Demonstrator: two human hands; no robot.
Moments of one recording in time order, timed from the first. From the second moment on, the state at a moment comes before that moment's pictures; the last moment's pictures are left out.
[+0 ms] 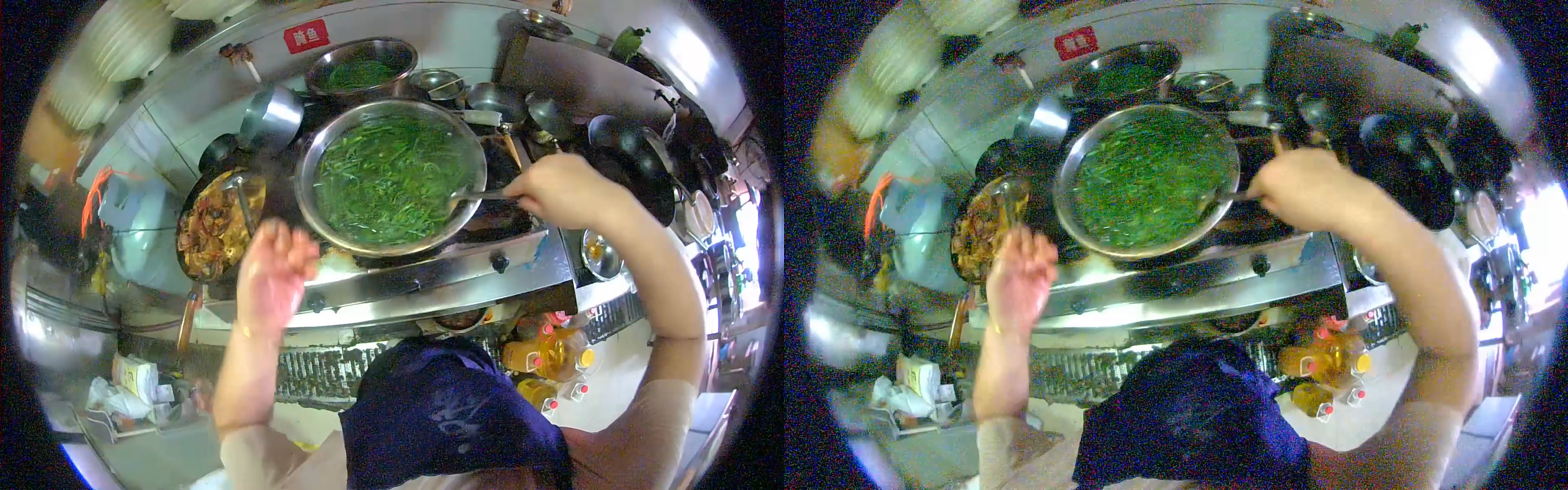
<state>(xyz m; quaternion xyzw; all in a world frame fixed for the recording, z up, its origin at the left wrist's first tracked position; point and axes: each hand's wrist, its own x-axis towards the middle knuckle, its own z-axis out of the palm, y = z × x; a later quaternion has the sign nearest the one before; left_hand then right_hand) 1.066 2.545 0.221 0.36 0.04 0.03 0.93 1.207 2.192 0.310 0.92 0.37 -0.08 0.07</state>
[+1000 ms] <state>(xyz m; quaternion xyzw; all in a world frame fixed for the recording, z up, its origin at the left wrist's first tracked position) 0.728 2.653 -0.259 0.61 0.53 -0.19 0.55 1.233 2.249 0.282 0.93 0.24 -0.03 -0.27</state>
